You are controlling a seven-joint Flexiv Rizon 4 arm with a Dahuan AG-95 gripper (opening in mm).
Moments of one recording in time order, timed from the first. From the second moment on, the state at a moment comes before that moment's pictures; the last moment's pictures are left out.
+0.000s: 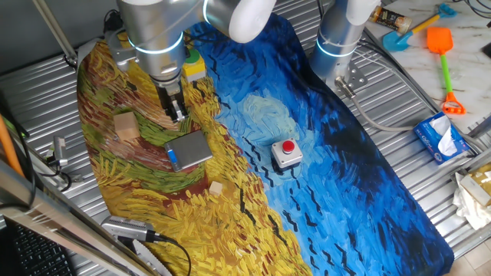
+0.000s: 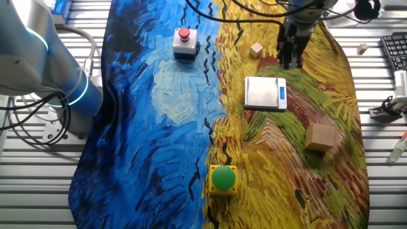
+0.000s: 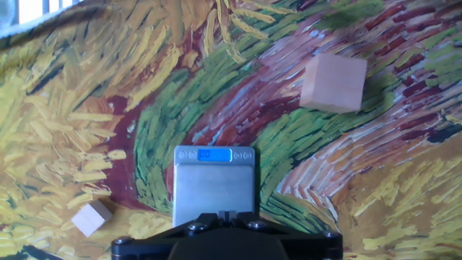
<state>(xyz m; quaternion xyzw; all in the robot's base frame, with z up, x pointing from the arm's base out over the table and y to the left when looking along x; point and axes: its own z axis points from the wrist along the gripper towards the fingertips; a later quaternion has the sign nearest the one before) 0.557 0.044 0.177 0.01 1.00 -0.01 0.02</state>
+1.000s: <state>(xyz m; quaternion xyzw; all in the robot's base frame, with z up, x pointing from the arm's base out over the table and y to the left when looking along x) 0.556 0.044 0.178 0.00 1.00 -0.01 0.02</state>
